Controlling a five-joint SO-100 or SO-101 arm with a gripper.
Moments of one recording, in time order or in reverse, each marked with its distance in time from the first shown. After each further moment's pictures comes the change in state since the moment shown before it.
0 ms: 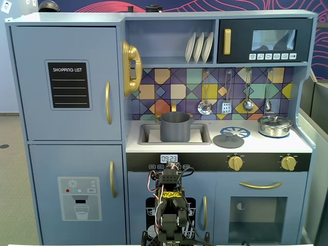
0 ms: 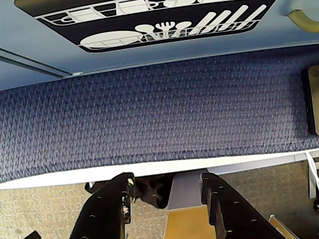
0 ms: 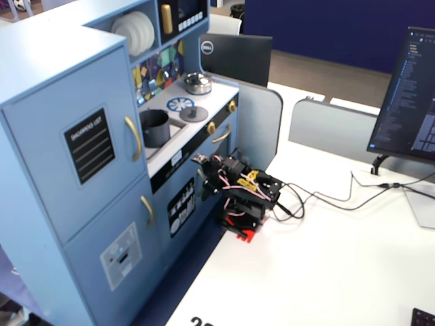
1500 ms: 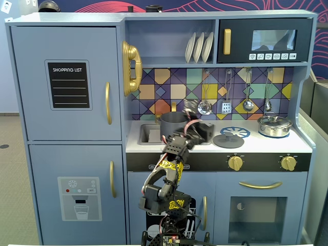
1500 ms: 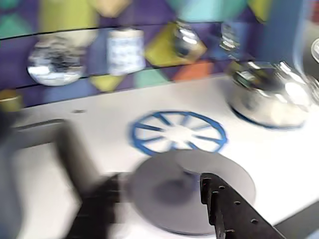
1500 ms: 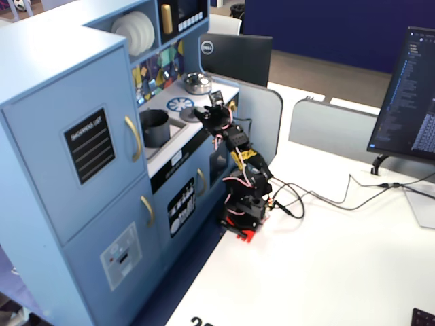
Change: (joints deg) arm 31.7 -26.5 -38.5 -58.8 -9.5
